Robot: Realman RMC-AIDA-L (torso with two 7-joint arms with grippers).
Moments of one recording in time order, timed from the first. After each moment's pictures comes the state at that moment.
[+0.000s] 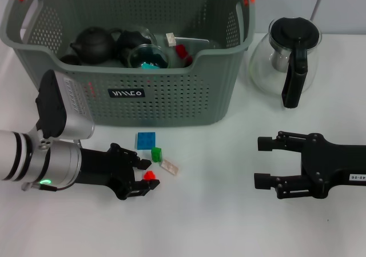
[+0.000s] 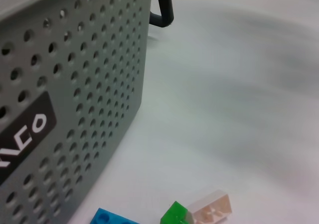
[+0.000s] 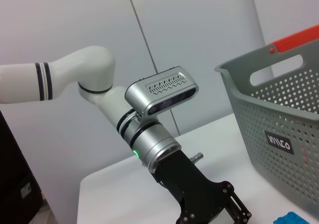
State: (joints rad) left arm -0.38 -2.17 -2.01 -0.96 -0.93 1.27 -1.54; right arm 0.48 2.06 -0.80 -0.63 -1.93 -1.75 1.37
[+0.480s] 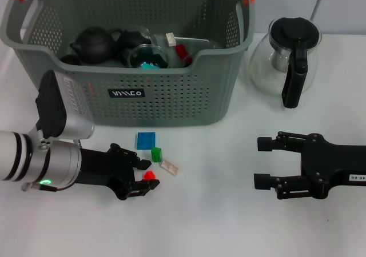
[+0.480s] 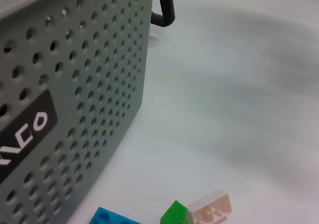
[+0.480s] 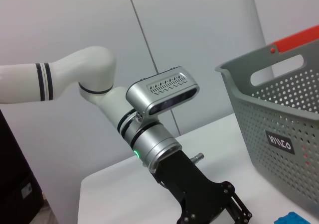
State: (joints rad) left arm -0.38 -2.17 -2.01 -0.95 -0.93 1.27 -1.55; right arm 0.48 2.06 -0.80 -0.63 -1.93 -1.75 1.37
